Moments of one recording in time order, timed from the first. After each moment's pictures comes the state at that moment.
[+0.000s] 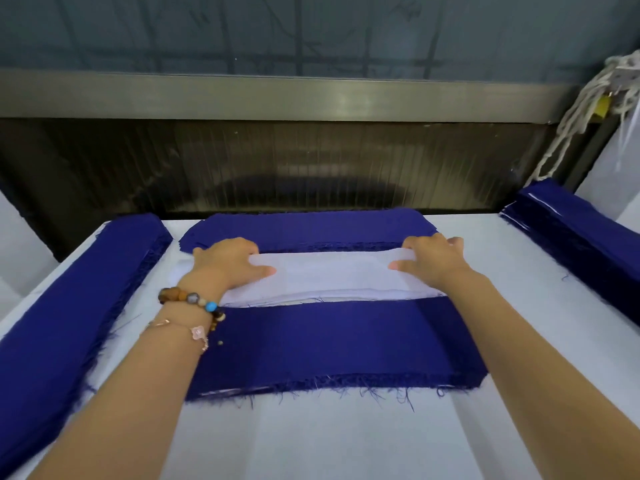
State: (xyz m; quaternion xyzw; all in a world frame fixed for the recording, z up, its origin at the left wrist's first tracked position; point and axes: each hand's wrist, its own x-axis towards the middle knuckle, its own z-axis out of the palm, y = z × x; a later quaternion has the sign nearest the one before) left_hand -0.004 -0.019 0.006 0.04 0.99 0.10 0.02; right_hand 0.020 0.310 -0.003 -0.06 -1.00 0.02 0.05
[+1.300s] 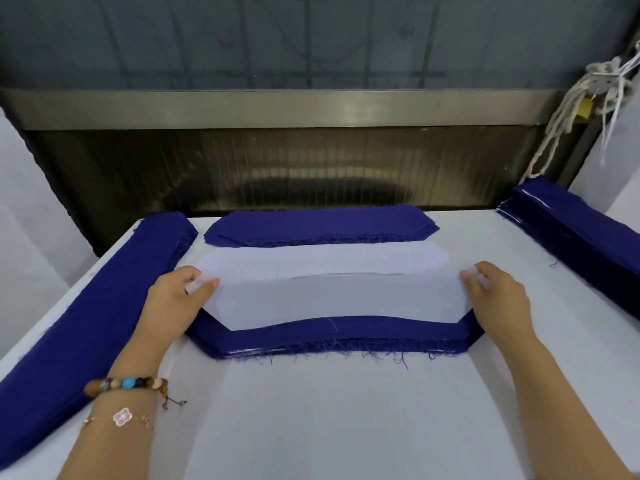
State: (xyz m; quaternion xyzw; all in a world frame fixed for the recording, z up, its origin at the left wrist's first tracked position) left_hand 0.104 -0.097 -0.015 -0.04 0.92 0.38 -0.13; right_hand 0.145 0.335 -0.020 -0.19 -0.91 0.30 0.20
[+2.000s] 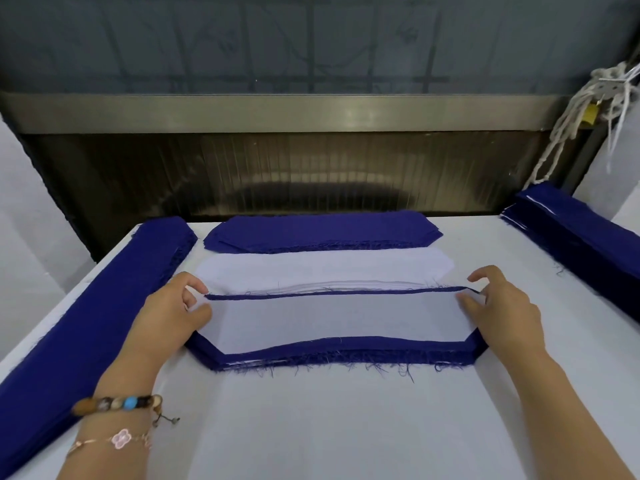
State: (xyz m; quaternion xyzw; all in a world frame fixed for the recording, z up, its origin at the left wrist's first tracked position) left_hand 0.105 -0.106 -0.018 -0.06 0.94 0.34 -0.09; right_hand 0.148 0.331 -0.021 -0.19 -0.94 0.22 0.19
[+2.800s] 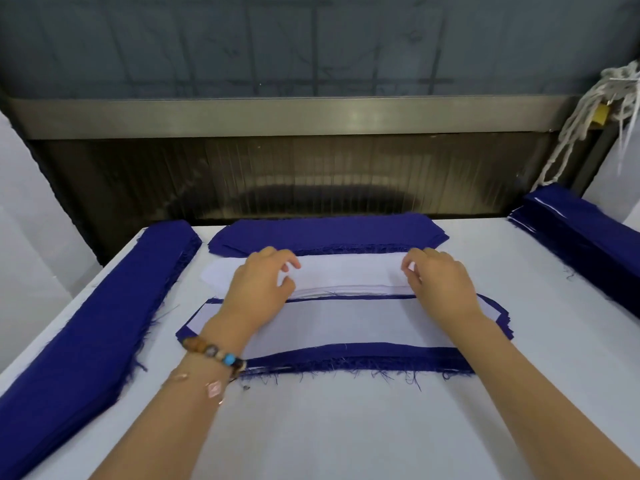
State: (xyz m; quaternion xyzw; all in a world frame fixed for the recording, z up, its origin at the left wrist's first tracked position) left_hand 0.069 -0.007 -0.002 0.15 0.95 0.24 -0.15; right_hand 0.095 0.272 -0.002 0.00 -0.98 0.09 0.20
